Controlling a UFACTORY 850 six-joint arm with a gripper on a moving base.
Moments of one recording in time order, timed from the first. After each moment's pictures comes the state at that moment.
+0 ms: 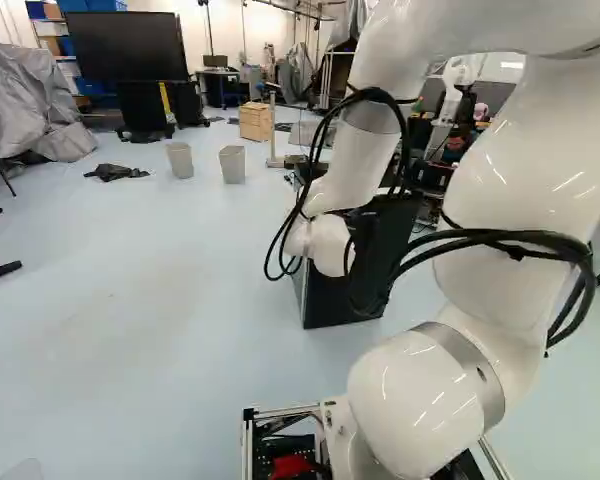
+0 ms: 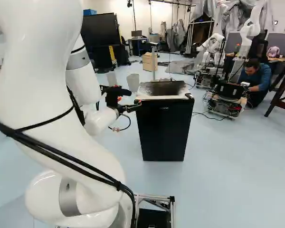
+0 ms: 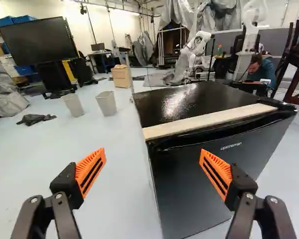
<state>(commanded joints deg) 15.9 -7.6 -18.0 27.6 70.8 0.0</state>
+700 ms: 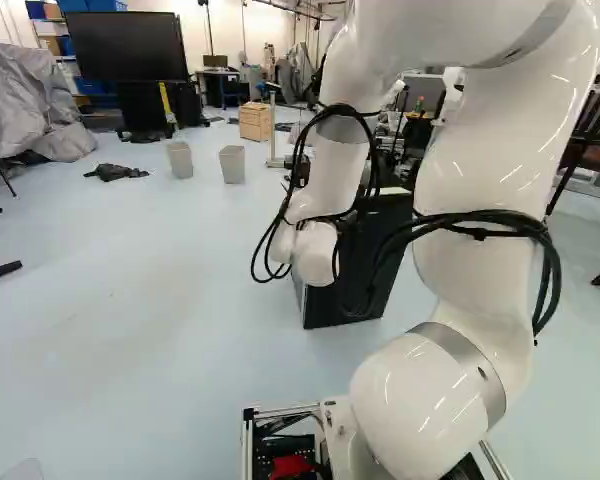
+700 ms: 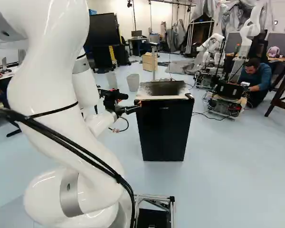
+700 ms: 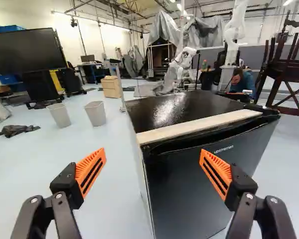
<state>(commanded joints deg) 19.9 -15.4 -20.6 36.5 79.4 0.0</state>
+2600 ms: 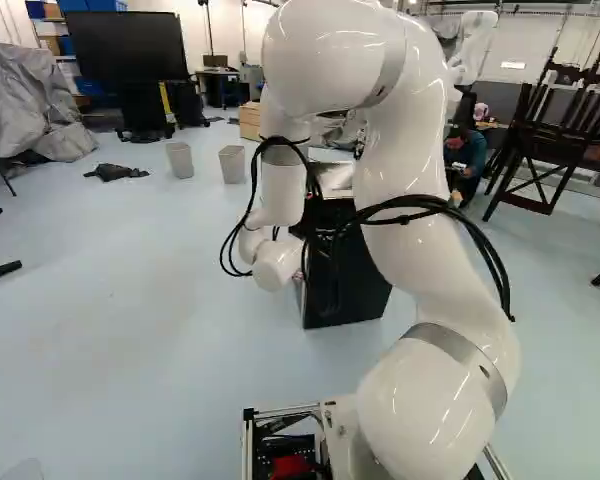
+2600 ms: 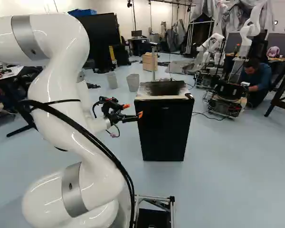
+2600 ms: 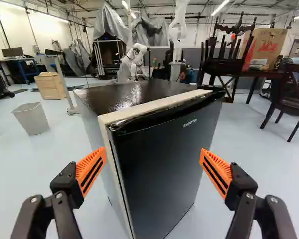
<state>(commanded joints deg) 29.1 -32.5 -33.2 65.6 82.9 0.0</state>
